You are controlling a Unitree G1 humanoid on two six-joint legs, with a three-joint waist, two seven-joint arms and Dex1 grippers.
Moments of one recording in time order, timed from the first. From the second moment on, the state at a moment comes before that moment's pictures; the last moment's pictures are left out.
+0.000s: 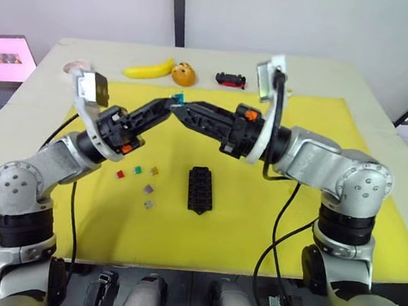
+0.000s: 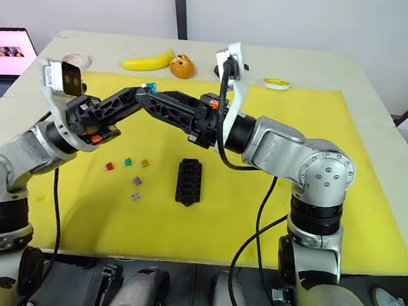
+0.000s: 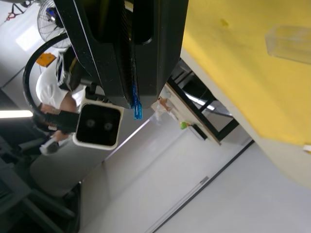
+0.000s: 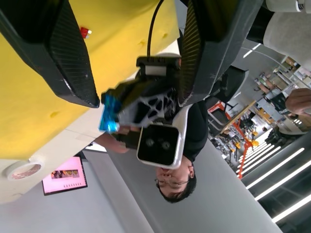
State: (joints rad) left arm -0.47 0.48 0.35 -0.20 -1.74 1.03 -0.32; right arm -0.81 -0.31 -0.08 -0.31 1.54 1.11 -0.02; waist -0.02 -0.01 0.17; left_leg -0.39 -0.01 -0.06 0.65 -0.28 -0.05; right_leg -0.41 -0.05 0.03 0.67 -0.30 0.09
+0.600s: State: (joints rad) left arm -0.47 0.55 0.31 -0.20 -1.78 1.00 -0.32; right arm -0.81 -0.36 -0.04 -0.30 1.56 1.08 -0.03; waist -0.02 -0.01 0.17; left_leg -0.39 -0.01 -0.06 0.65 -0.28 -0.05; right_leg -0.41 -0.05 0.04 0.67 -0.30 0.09
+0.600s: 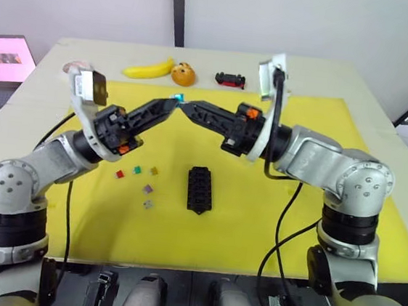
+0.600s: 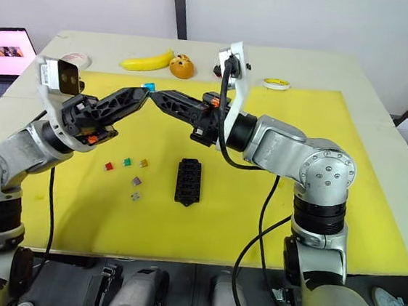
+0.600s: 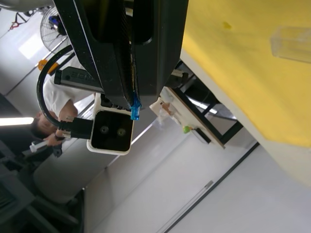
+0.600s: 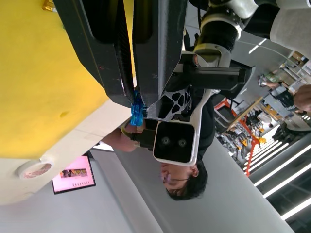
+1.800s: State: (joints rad) left arm -0.24 1.05 0.02 -0.41 -0.70 0.53 -1.28; right arm -1.00 -0.84 0.62 -0.49 0.51 1.04 0.98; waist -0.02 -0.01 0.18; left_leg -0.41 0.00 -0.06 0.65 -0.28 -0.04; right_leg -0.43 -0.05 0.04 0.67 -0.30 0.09
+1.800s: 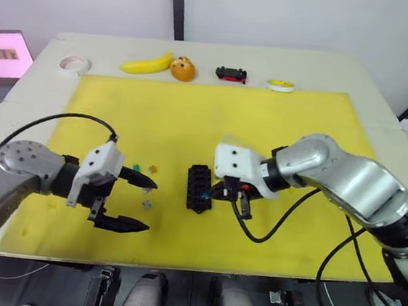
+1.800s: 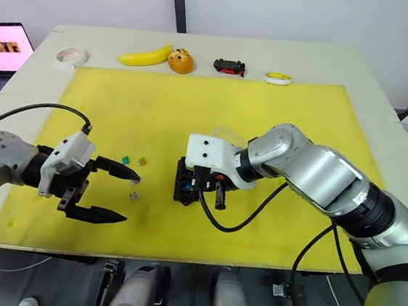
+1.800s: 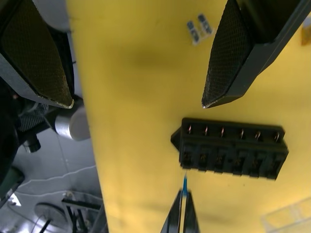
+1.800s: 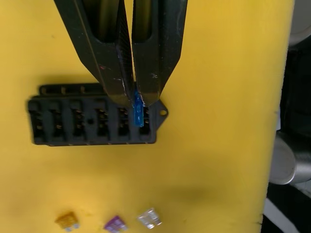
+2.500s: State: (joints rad) left arm -0.20 1.02 0.02 -0.45 -0.66 0.53 -1.22; right arm -1.01 -0.77 0.66 -0.46 0.37 1.06 1.05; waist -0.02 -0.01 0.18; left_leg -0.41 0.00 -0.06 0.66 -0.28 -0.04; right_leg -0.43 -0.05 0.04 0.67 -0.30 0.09
